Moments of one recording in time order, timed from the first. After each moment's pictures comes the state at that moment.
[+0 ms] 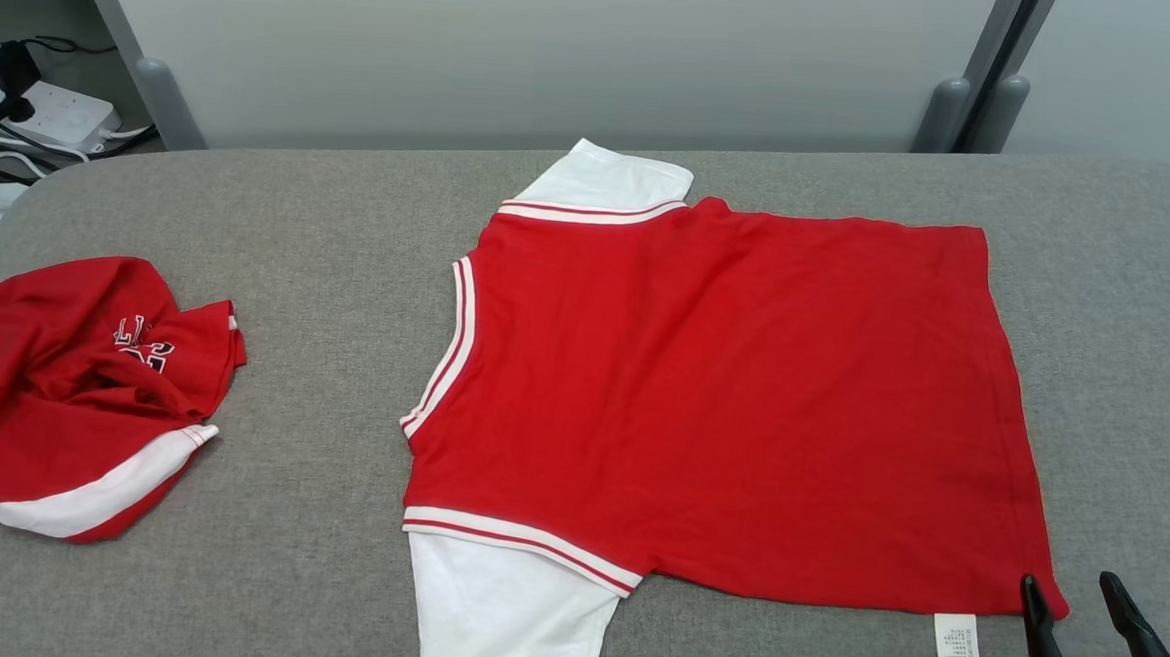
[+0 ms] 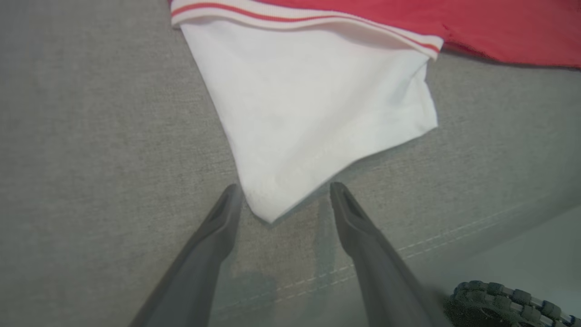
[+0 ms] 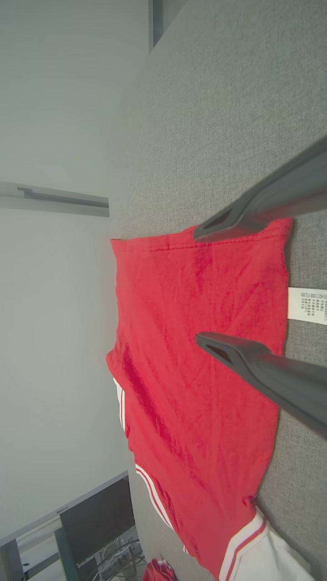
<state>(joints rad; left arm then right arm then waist) 0.15 0.18 -0.49 0.18 -0.40 0.15 0.09 0.21 -0.22 0.02 0.07 0.33 0.13 -0.25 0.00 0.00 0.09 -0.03</state>
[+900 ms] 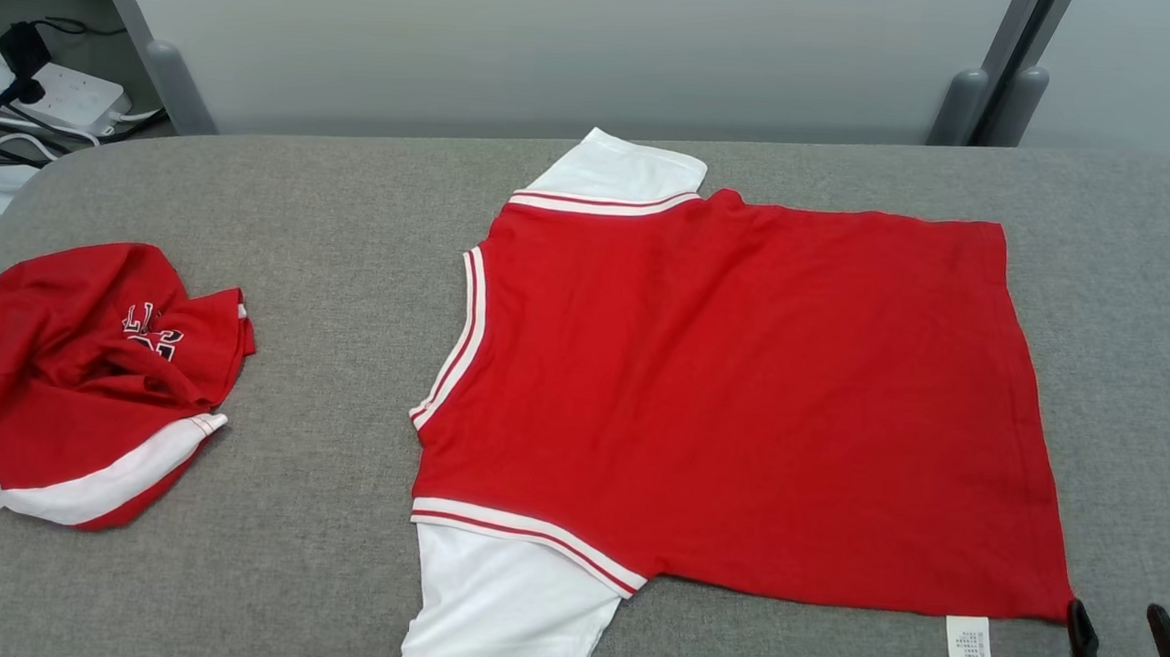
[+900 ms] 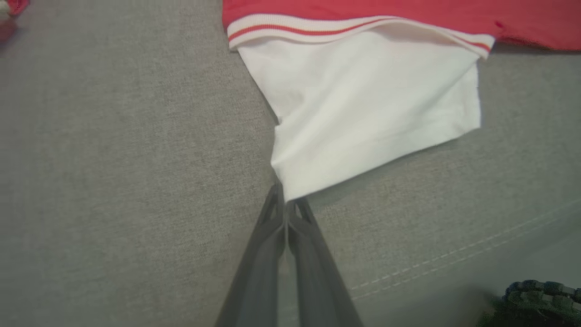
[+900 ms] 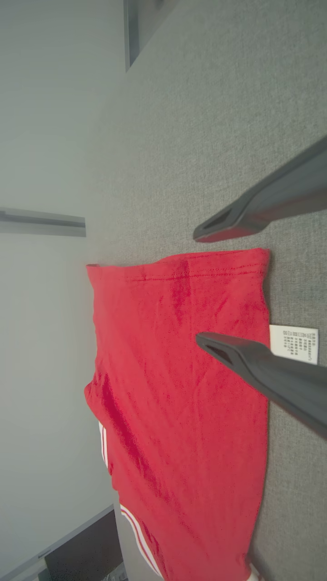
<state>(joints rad) 0.13 0.26 -0.49 0.16 -0.36 0.19 0.10 0.19 -0.23 -0.02 0.15 0.36 0.13 -0.25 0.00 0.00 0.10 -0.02</state>
